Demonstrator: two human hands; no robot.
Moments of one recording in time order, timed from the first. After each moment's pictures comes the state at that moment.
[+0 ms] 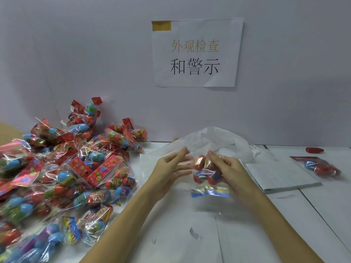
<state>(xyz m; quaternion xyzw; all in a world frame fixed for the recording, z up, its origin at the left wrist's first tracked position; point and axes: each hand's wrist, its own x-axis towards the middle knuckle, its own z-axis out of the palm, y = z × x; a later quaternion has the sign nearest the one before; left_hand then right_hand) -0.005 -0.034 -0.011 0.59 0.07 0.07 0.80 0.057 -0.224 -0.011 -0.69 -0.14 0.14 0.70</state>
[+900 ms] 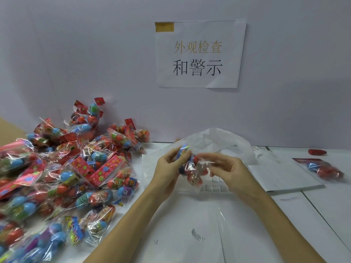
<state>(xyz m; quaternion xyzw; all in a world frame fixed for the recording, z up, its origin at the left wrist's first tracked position) -0.004 -0.039 -0.011 0.55 0.07 0.12 0.82 0.051 -0.232 -0.003 -0.69 -0.32 0.11 0.64</state>
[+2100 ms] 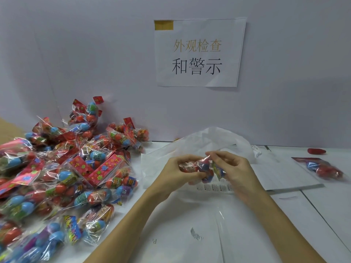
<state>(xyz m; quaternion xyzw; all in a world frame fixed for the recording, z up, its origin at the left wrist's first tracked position) -0.009 -0.043 -0.014 0.74 -0.03 0.08 0.67 0.056 -0.230 -0.008 -0.64 -0.18 0.09 0.74</state>
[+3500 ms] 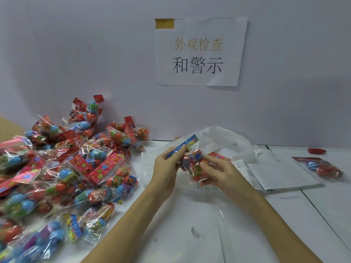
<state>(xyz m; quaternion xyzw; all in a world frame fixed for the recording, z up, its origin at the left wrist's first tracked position) -0.005 -0.042 -0.010 0.54 0.10 0.18 0.82 0.045 -0.214 -0.012 -0.61 -0.26 0.23 0.71</state>
